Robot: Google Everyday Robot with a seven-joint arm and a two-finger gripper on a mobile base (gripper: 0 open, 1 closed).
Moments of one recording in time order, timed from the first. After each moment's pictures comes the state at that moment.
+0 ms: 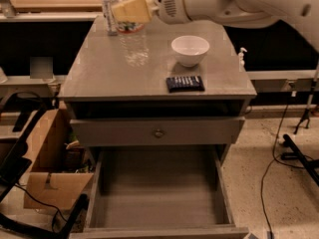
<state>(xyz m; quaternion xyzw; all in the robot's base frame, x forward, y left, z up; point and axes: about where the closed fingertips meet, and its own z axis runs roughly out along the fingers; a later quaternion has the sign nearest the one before) 0.631 0.051 1.056 -0.40 0.69 0.27 0.54</state>
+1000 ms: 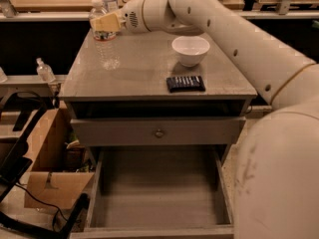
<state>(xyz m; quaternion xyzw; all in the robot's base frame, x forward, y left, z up) 0.757 0.130 0.979 -0.39 0.69 0.34 0.50</state>
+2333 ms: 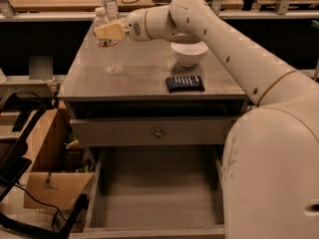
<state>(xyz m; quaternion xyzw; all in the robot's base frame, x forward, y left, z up) 0.778 0.131 0.942 -0.40 0.69 0.35 0.49</state>
